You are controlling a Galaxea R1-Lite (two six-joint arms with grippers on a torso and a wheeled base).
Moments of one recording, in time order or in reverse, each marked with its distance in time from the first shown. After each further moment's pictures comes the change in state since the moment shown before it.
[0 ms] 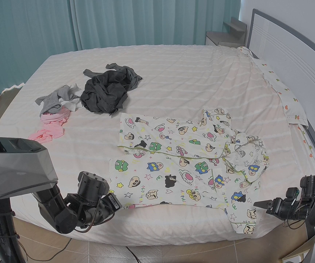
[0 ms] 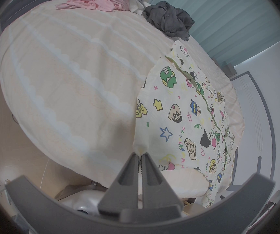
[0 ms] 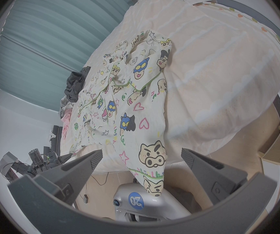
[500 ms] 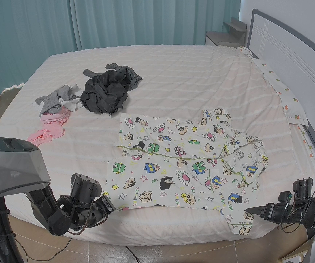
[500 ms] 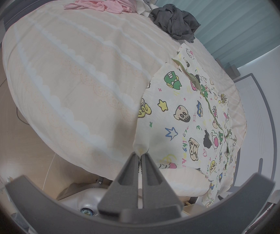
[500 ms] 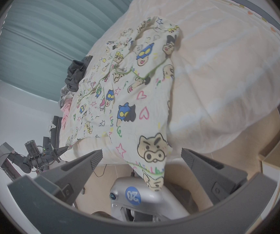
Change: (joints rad) left arm 0.031 -0.037 0.071 -0.008 -0.001 0.001; right arm 0.073 0.082 0.000 -0.039 -0.011 -0.027
